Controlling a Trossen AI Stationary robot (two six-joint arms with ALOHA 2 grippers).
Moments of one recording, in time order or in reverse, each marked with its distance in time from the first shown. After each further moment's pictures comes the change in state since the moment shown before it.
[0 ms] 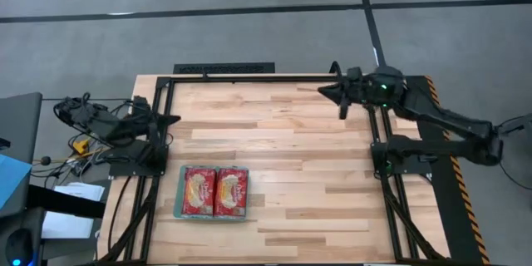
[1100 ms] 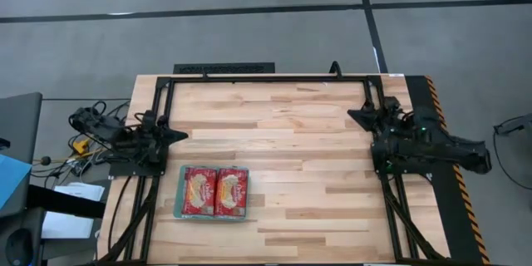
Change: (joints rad) left arm 0.005 -0.284 -0.350 0.362 0.230 0.254; right arm 0.265 -0.699 -0.510 0.251 0.221 0.345
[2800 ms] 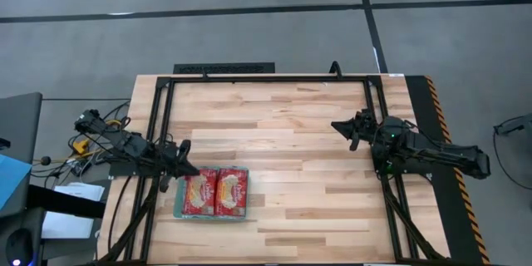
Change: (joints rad) left arm 0.002 0.003 -0.347 0.276 0.448 0.258; right arm -0.066 -0.027 -0.266 -0.126 0.065 -0.046
